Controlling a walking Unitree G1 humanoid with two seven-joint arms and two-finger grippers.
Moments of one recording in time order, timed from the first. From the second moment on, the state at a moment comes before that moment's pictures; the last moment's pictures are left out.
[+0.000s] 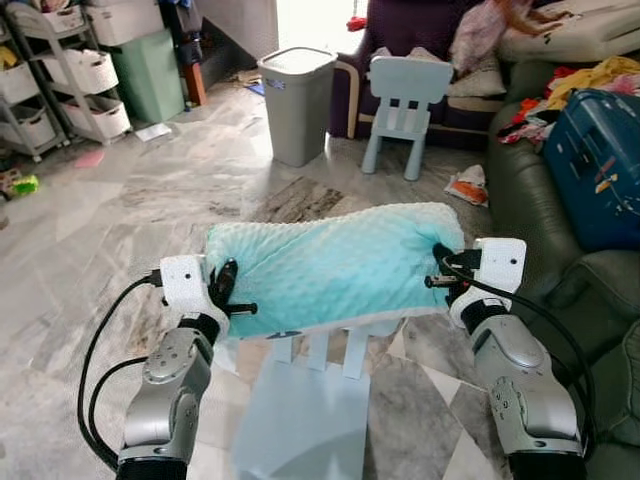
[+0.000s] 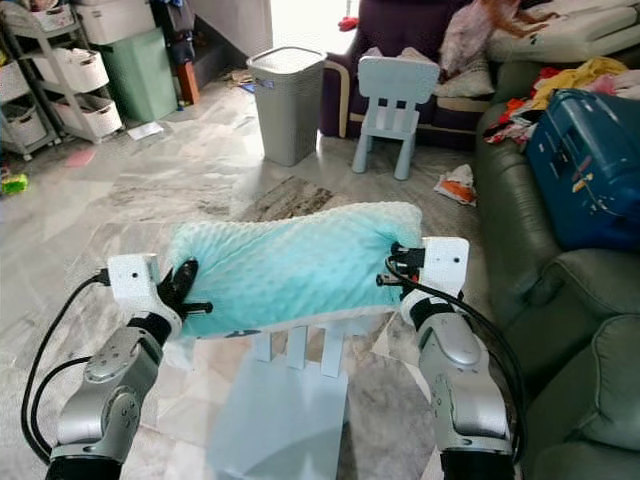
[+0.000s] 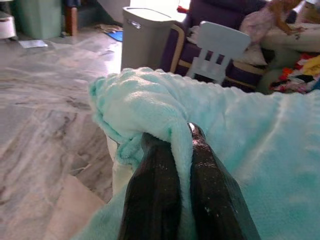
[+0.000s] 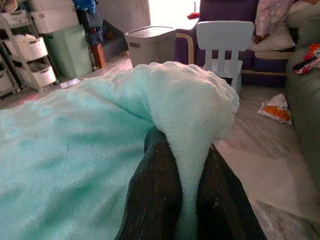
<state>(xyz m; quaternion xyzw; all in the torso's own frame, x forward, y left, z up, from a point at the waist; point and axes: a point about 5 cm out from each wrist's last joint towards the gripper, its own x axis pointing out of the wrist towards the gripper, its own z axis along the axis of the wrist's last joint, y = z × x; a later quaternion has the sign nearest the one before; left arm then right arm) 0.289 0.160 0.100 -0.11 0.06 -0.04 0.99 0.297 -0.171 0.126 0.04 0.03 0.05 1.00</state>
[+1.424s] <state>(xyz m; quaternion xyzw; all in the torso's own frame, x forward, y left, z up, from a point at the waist) 0.288 0.156 0.098 -0.10 0.07 -0.03 0.99 0.295 -0.172 0.126 0.02 0.05 0.05 1.00</state>
